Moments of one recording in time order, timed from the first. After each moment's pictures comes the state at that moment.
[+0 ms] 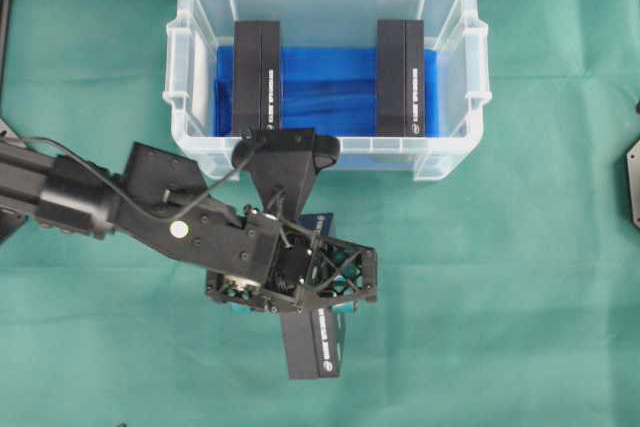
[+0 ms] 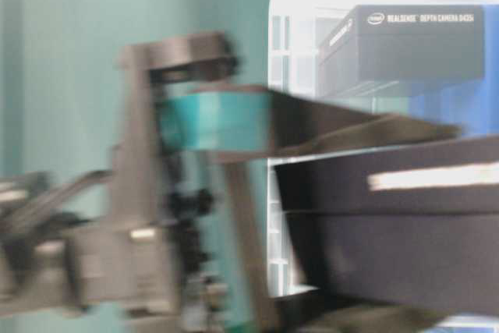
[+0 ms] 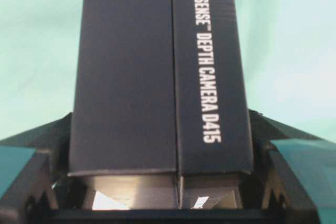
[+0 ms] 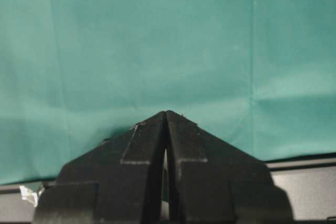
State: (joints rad) left arm -0.25 0.26 -0.01 0.00 1.05 -1.82; right arm 0.00 -0.71 0.45 -0.09 1.54 0.20
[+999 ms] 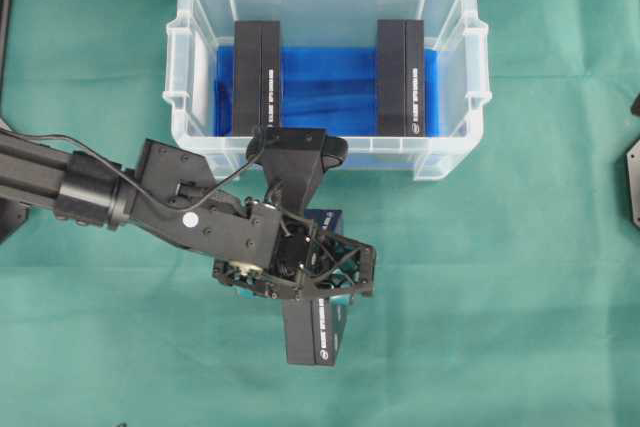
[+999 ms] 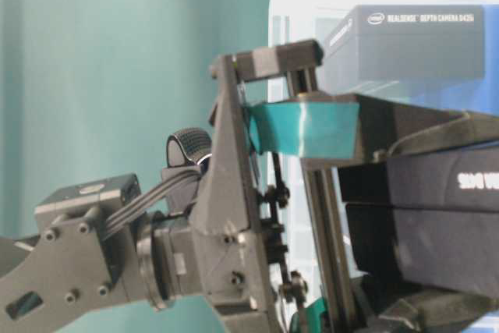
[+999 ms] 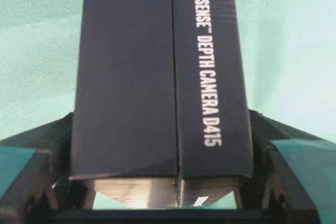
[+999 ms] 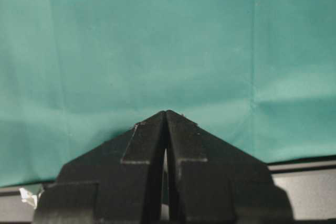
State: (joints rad) left arm -0.22 0.27 0.07 -0.01 0.94 -1.70; right arm 0.00 -0.70 0.45 -0.09 1.52 0.20
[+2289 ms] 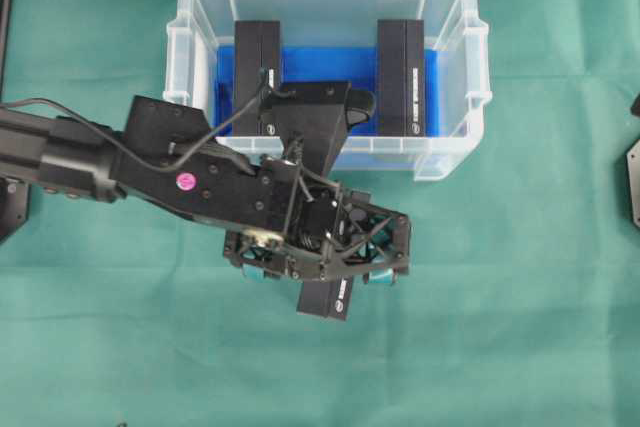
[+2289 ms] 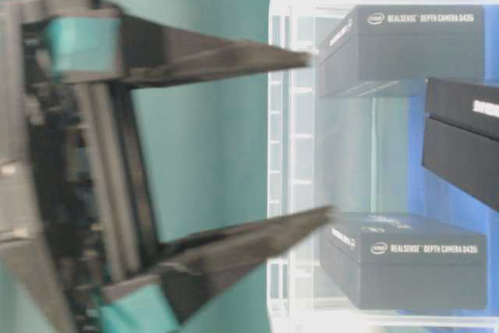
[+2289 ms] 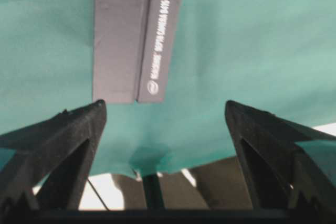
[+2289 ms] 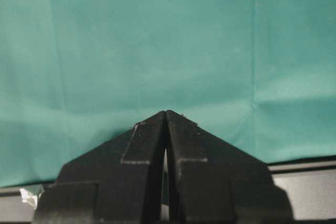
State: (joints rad) left arm -0.18 0.25 -0.22 0.00 1.22 -1.69; right arm 0.00 -0.70 0.45 -0.09 1.52 0.20
